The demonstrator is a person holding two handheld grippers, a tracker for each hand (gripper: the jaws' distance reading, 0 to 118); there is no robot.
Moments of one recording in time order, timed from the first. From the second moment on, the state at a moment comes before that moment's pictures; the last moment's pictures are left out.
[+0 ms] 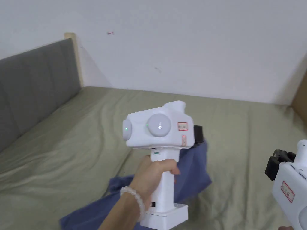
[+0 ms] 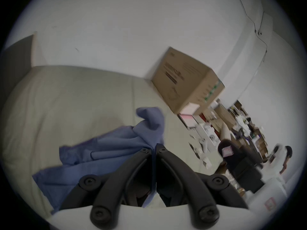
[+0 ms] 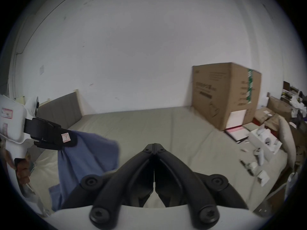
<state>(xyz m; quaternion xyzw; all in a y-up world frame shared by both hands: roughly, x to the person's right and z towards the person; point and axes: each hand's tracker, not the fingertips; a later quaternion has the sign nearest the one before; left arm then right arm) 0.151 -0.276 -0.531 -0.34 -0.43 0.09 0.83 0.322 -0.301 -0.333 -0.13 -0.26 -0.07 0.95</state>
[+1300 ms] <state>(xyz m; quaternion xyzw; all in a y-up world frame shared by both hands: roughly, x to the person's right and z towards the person) 0.052 -0.425 -0.600 -0.47 -0.21 0.00 0.85 0.349 -0.371 -0.356 -0.24 -0.26 -0.09 0.93</state>
